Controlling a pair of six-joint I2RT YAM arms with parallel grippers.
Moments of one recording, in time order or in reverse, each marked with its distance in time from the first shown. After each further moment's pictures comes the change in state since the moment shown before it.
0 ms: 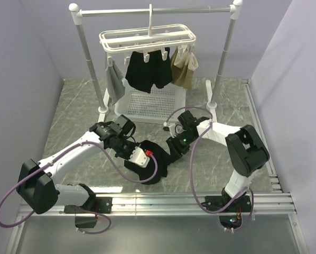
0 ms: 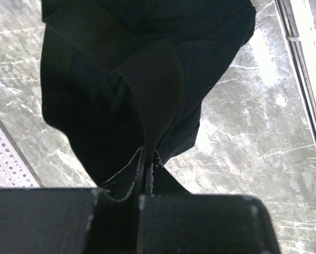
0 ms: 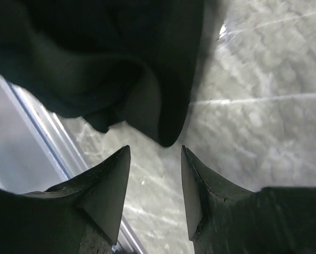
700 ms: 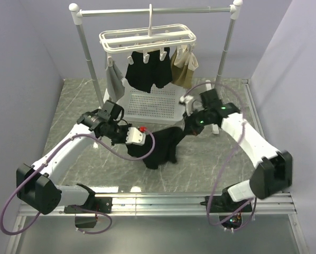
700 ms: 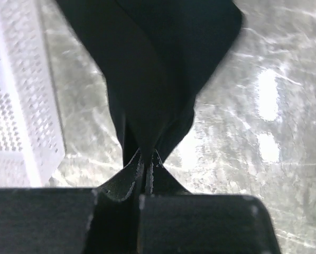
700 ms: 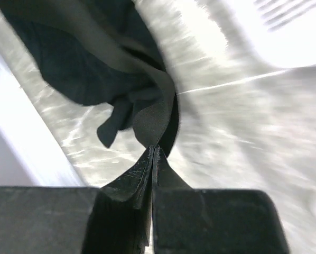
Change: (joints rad) left arm 0.166 0.000 0.122 0.008 0.060 -0.134; right arm -0.132 -0.241 0.192 -0.179 0.079 -0.092
